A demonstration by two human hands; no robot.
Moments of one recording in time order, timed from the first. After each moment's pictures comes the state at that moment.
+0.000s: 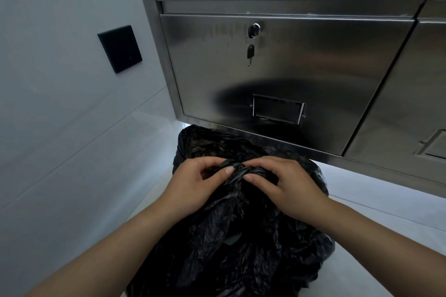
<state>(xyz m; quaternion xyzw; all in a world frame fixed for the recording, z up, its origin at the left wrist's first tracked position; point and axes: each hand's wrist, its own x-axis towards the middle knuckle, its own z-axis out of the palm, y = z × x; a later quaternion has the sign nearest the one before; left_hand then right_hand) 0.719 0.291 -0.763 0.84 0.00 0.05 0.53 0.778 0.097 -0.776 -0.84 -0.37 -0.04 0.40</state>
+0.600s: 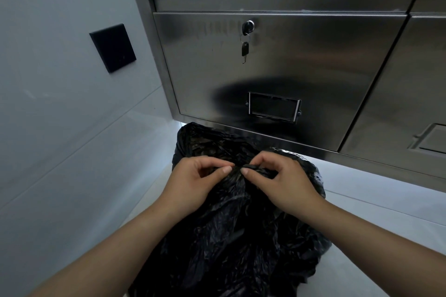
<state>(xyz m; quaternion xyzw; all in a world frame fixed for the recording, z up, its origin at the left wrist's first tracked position) 0.720 0.285 -0.765 0.83 0.02 0.08 0.55 0.773 0.103 -0.784 -0.82 -0.24 0.00 0.52</state>
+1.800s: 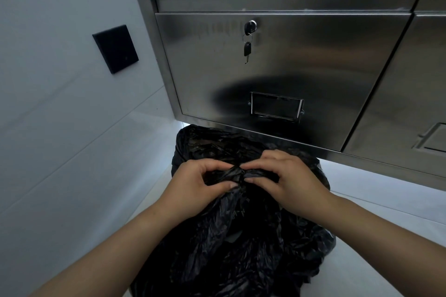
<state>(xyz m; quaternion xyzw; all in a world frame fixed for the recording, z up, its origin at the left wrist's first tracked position) 0.717 0.294 -0.765 0.88 -0.04 0.07 0.46 0.776 0.094 -0.770 -0.84 -0.39 -0.07 0.36</state>
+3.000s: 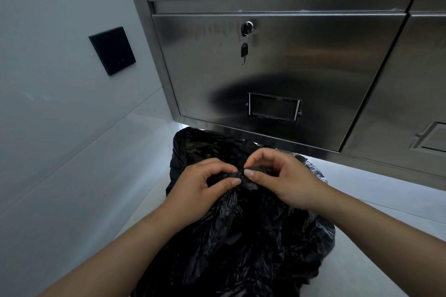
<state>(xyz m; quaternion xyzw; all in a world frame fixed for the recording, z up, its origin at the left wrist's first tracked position) 0.716 0.283 -0.765 0.88 -0.11 0.10 0.46 0.780 0.097 -0.767 -0.73 -0.31 0.15 0.59</state>
